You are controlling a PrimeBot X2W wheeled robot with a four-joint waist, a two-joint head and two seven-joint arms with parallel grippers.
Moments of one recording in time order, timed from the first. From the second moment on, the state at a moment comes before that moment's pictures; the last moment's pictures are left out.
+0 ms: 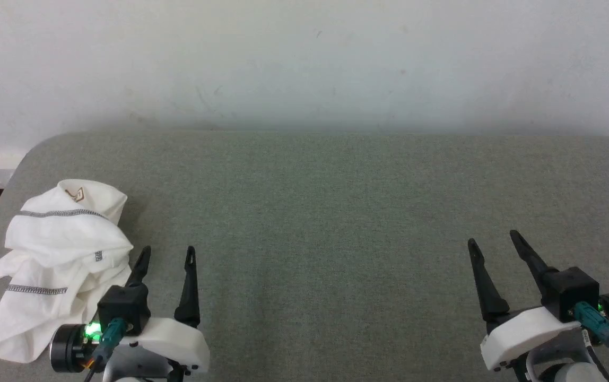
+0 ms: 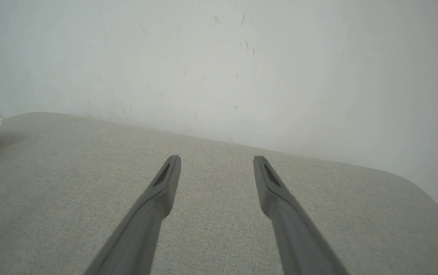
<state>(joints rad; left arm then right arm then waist) 0.02 0.05 0.00 0.01 -0.02 0.01 -0.06 0.02 -0.05 0.00 0.02 0.01 0.13 -0.06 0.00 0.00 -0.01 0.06</state>
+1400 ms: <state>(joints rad) 0.11 0.05 0.01 0.00 -0.03 0.02 -0.14 0.05 -0.05 0.05 0.07 0.06 0.13 -0.15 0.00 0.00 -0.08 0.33</state>
